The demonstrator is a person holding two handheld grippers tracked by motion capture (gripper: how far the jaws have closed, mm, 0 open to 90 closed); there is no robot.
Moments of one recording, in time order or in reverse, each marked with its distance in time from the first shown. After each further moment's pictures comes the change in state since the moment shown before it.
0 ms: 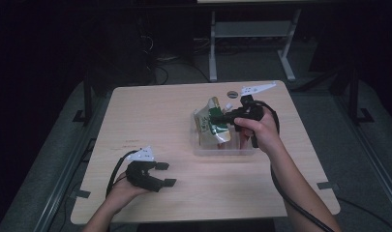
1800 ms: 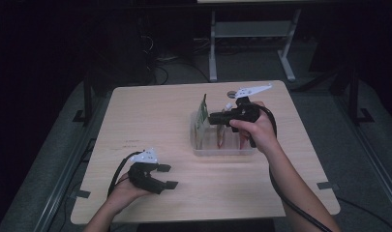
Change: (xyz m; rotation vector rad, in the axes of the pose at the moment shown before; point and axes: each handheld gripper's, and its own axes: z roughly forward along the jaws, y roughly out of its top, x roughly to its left) left arm -0.003 -0.001 0.006 0.028 -0.015 0.011; right arm -0.002 -0.002 0.010 0.026 -0.121 -0.040
